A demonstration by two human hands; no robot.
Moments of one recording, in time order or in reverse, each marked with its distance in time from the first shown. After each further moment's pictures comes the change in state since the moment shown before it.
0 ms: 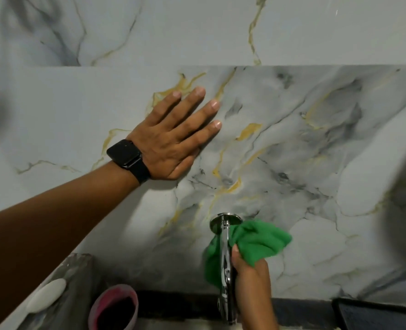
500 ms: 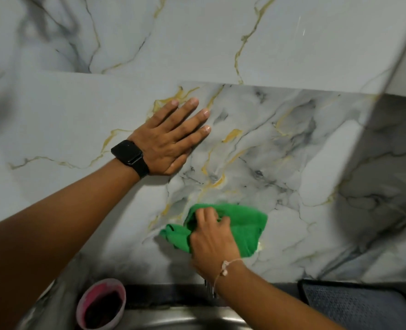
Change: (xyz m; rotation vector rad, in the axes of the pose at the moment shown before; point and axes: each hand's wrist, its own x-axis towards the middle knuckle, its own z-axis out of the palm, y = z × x) left_hand -0.006 -0.005 -0.005 -0.030 -0.018 -0.024; right_hand -0.024 -0.053 0.035 -1.974 -0.119 -0.937
